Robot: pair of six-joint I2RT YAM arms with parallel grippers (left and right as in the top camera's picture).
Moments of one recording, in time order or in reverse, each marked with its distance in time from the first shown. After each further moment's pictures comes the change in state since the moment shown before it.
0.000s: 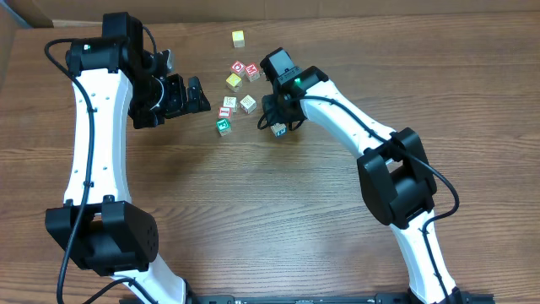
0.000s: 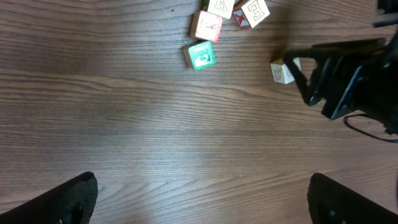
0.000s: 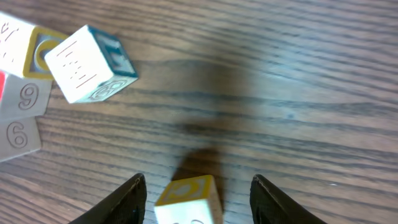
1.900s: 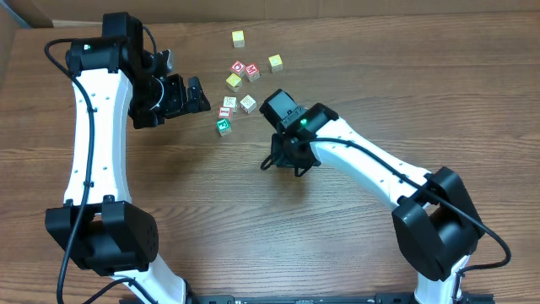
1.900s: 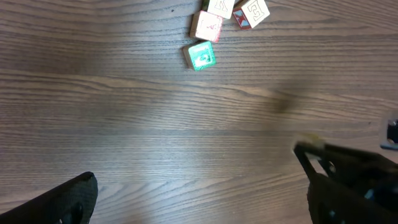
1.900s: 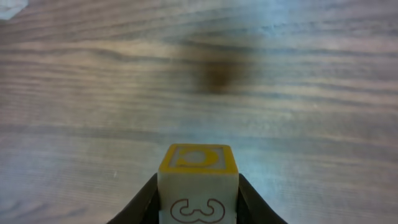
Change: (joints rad) left arm 0.000 0.000 0.000 0.000 0.000 0.000; right arm 0.124 -0.380 -0.454 -0.033 0.029 0.391
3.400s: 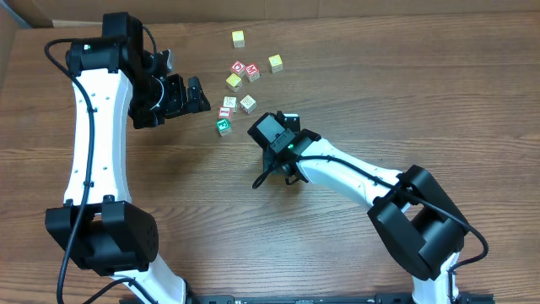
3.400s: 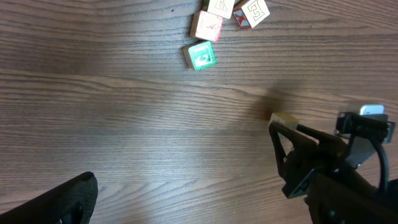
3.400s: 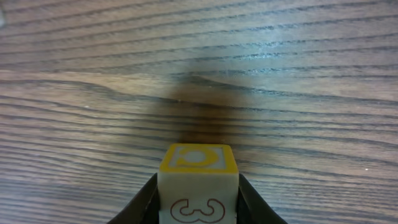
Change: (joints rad) left arm 0.000 0.000 0.000 0.000 0.000 0.000; right arm 0.075 0.052 -0.129 0.258 0.184 0.010
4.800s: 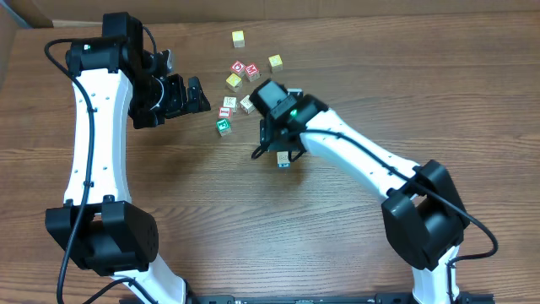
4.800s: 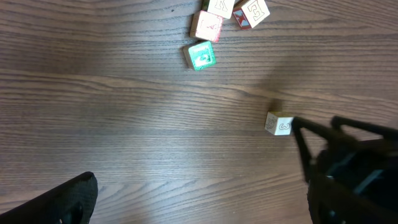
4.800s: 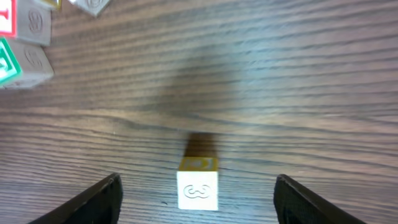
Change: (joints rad) left arm 0.000 0.000 0.000 0.000 0.000 0.000; right arm -0.078 0.029 0.305 -0.312 -0.040 -0.062
